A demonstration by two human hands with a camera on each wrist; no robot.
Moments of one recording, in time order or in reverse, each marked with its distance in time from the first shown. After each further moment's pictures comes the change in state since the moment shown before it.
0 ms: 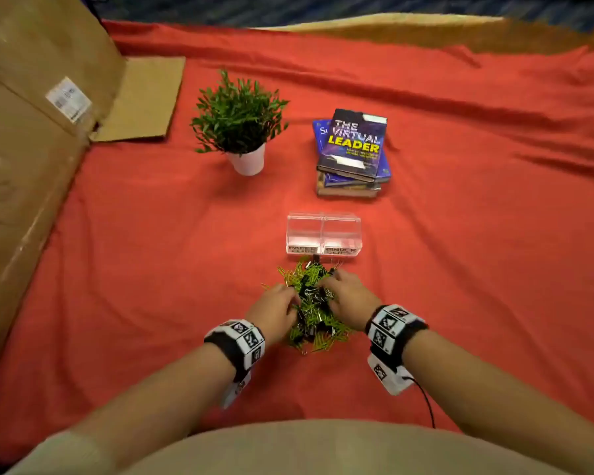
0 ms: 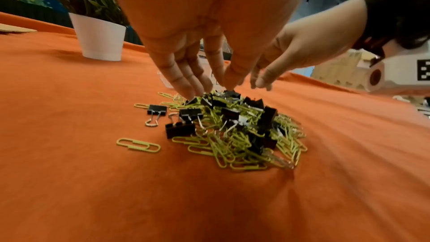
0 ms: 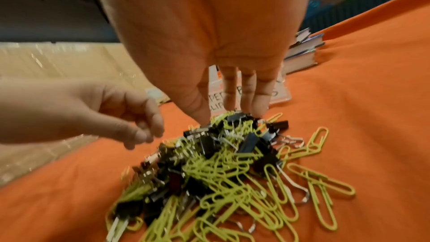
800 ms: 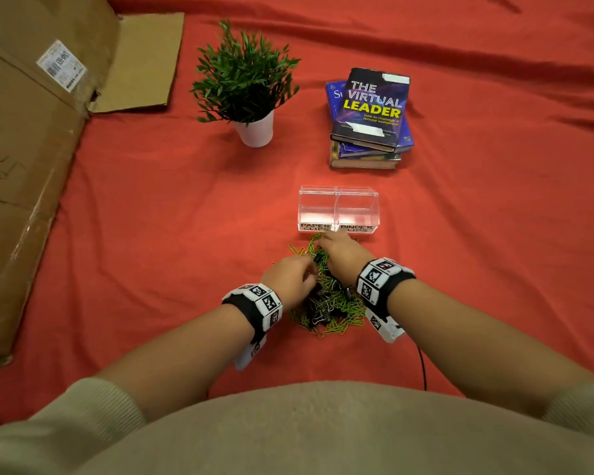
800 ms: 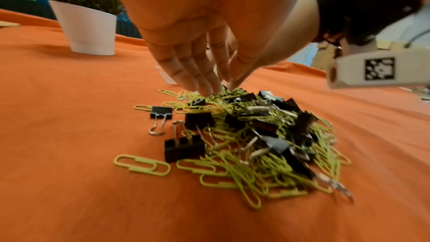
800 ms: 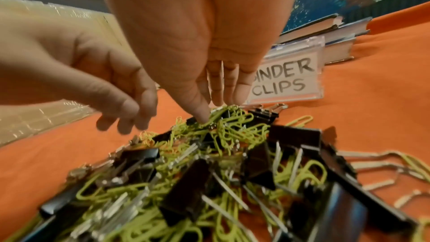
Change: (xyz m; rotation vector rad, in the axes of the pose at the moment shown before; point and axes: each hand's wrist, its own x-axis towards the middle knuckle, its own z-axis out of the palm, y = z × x) left_hand 0.028 -0.001 -0.006 0.071 0.033 0.009; right_hand 0.062 -0.014 -0.003 -0.132 -0.027 -0.094
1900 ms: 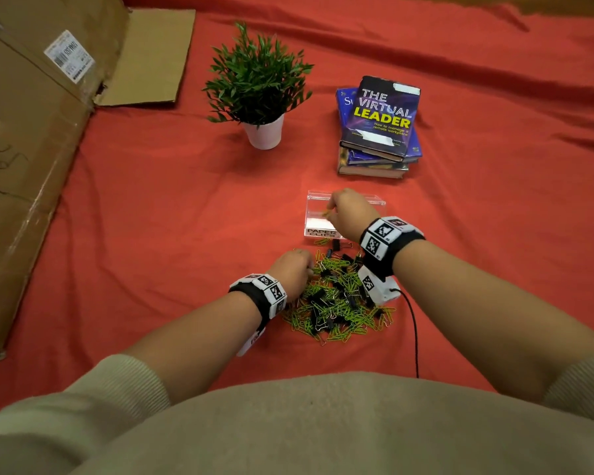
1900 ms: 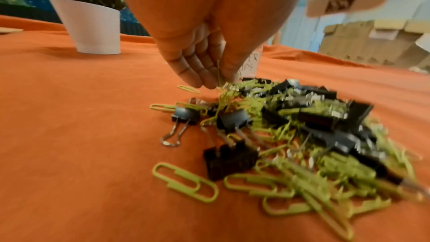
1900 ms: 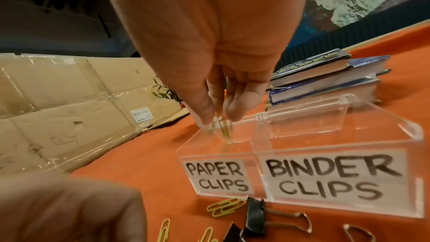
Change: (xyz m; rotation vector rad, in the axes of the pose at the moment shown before) left_hand 0.027 -0.018 -0.001 -0.012 -0.065 -0.010; right_hand 0.041 -0.013 -0.077 0.114 0.146 0.206
